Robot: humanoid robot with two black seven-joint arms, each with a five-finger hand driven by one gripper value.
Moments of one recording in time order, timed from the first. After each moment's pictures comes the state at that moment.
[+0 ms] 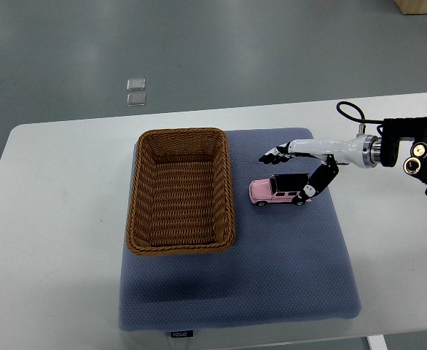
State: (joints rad) left arm -0.06 0.00 -0.08 -0.21 0.12 -0.05 -0.04; right arm 0.94 -0.58 0.22 1.06 -1.18 0.34 0.32
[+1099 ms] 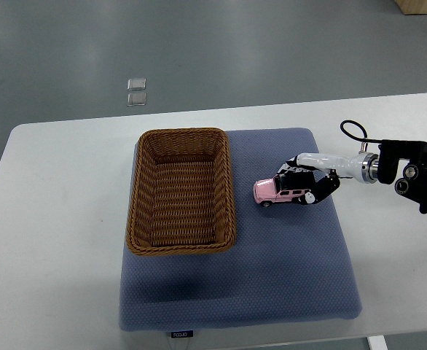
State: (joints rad) left arm -0.06 0.00 -0.09 -0.21 0.12 -0.04 -0.04; right arm 0.90 -0.53 0.16 0.94 -1.20 0.23 0.32
